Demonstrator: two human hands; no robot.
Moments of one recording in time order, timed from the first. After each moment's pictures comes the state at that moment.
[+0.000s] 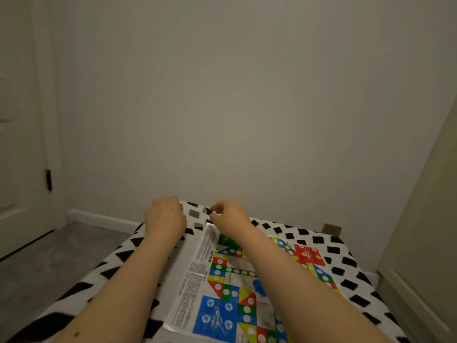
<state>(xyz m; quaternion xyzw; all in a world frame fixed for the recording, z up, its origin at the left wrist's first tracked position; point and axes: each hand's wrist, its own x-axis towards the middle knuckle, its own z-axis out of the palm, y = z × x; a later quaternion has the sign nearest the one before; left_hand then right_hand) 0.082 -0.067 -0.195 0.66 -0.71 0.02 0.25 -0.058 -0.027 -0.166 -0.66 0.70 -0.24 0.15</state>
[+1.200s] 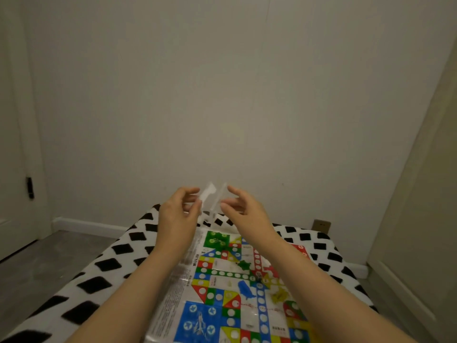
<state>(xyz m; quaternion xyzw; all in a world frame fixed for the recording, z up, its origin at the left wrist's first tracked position) 0.039 -0.015 -0.179 0.39 -0.64 -0.23 0.61 -0.099 0.029 -0.151 -0.62 0.57 -0.49 0.22</state>
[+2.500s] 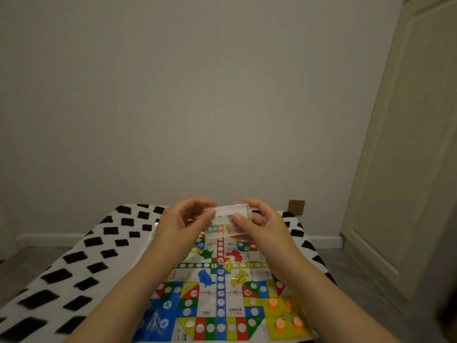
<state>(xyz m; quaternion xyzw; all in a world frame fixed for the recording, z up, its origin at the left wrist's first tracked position) -0.013 0.043 -0.168 0.30 -0.74 -0.37 0.48 -0.170 0.109 -0.171 -0.47 0.50 -0.63 0.37</state>
